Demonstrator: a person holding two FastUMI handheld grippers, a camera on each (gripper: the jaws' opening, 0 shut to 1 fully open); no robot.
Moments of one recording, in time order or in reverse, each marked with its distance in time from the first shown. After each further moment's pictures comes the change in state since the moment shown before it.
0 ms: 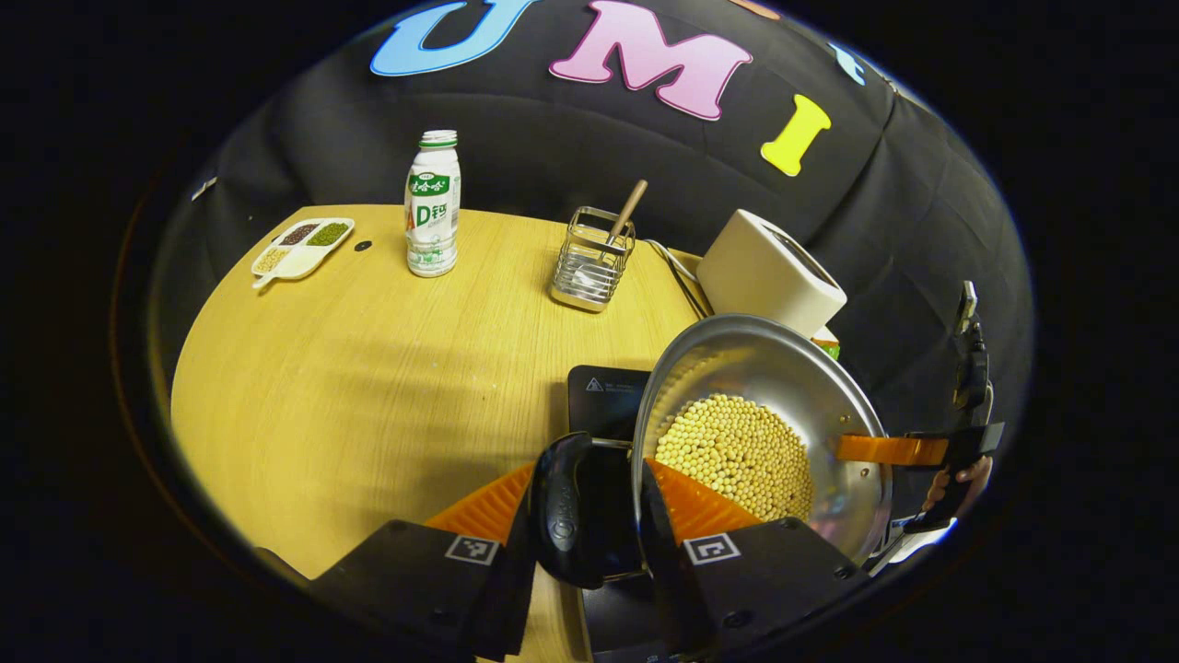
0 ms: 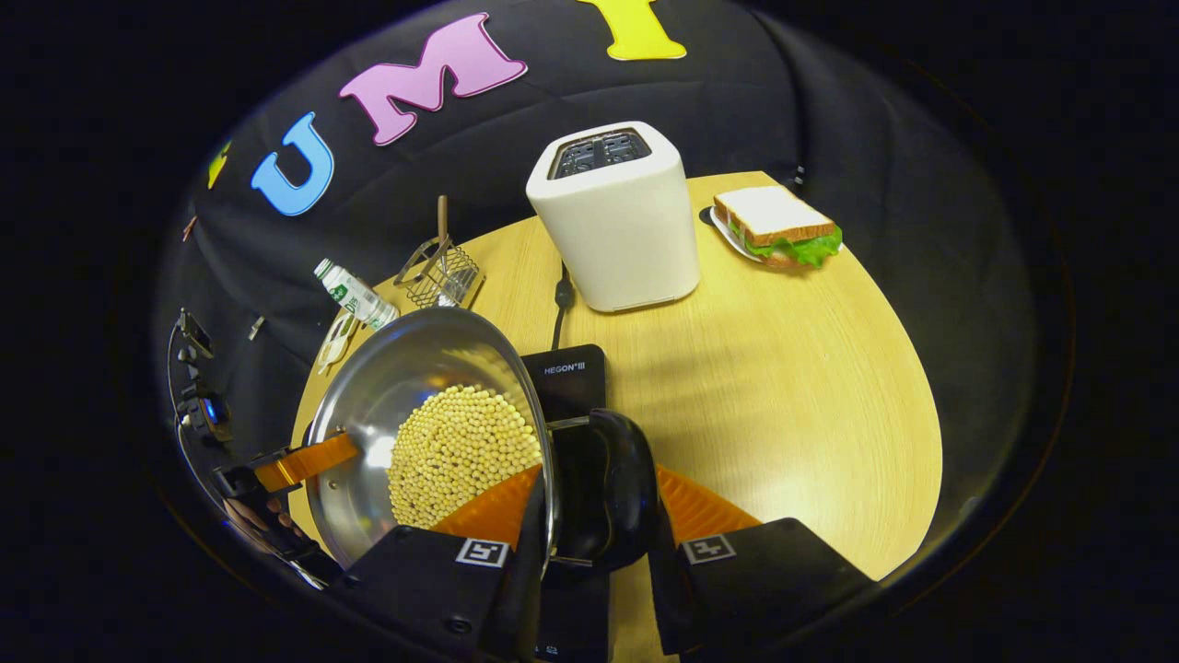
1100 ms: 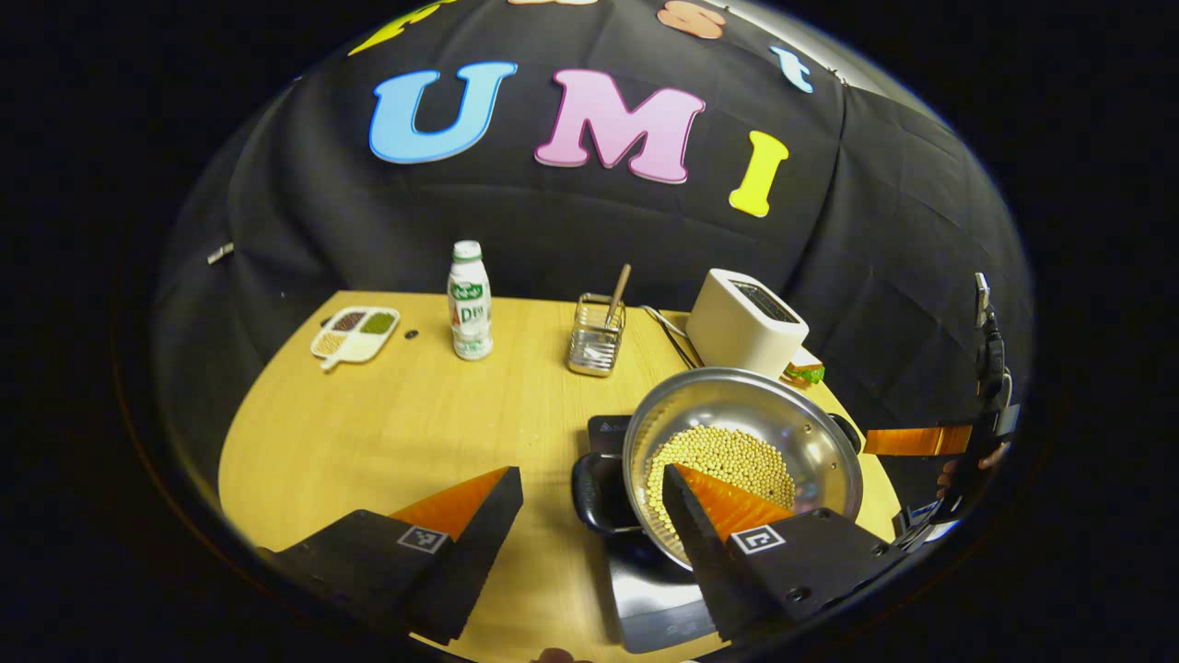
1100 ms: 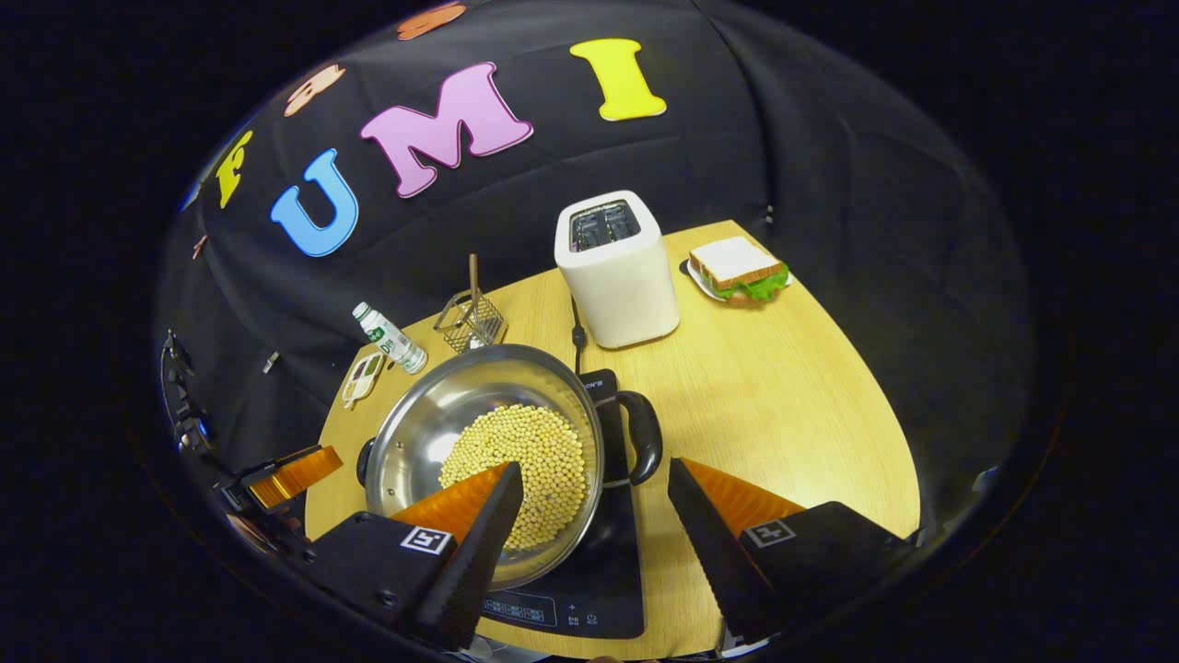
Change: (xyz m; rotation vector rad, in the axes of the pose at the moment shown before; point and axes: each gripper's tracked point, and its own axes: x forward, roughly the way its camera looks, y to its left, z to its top) left arm -0.123 0.004 0.040 0.142 -0.268 0.063; right arm -0.107 0.027 0.003 0.037 -0.225 -0.050
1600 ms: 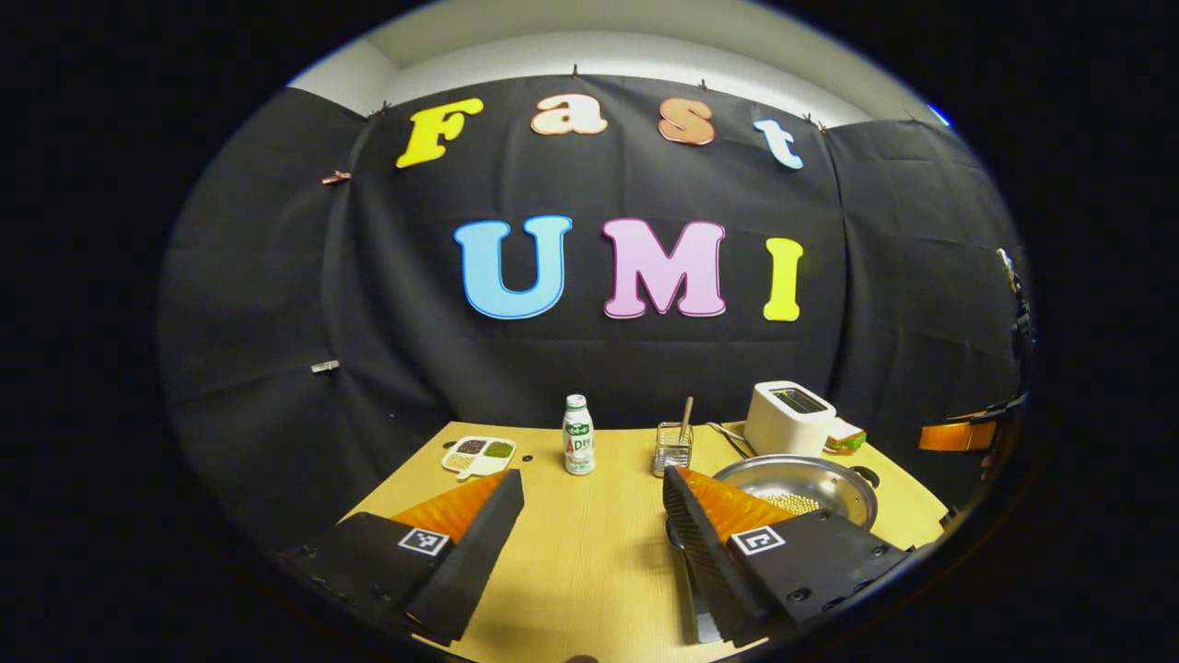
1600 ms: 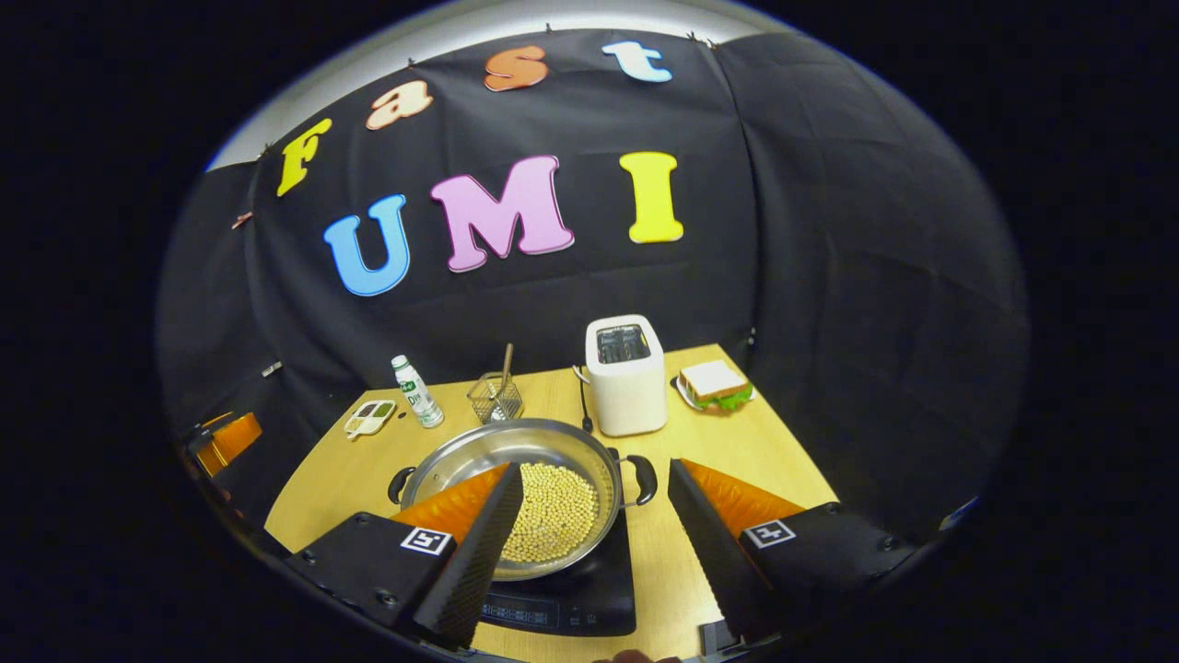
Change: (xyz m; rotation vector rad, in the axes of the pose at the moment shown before) left arm -0.165 0.038 0.053 0.082 -0.414 0.240; right arm -0.109 0.043 0.044 -0.174 -0.398 -0.042
